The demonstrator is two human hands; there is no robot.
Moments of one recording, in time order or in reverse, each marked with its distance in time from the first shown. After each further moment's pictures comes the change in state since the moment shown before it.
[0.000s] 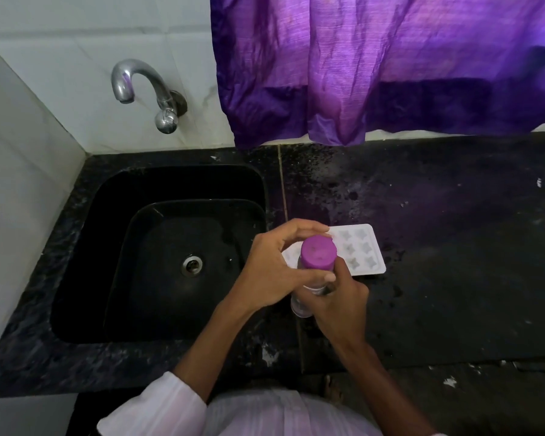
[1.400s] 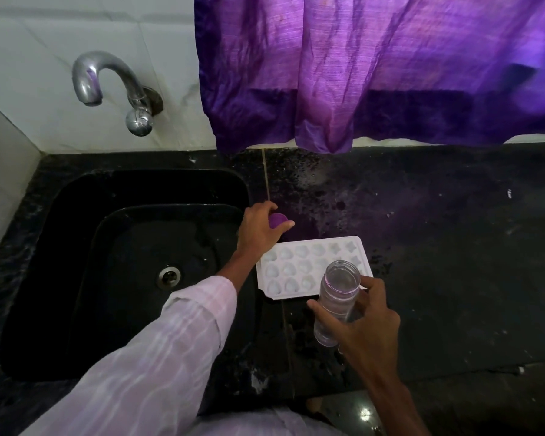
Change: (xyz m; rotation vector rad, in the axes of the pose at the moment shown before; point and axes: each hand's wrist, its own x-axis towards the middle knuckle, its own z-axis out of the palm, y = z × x) left_hand 0.127 -0.156 -0.015 0.588 0.206 -0.281; right_hand 0.010 0.008 -0.033 -0.130 0.046 0.039
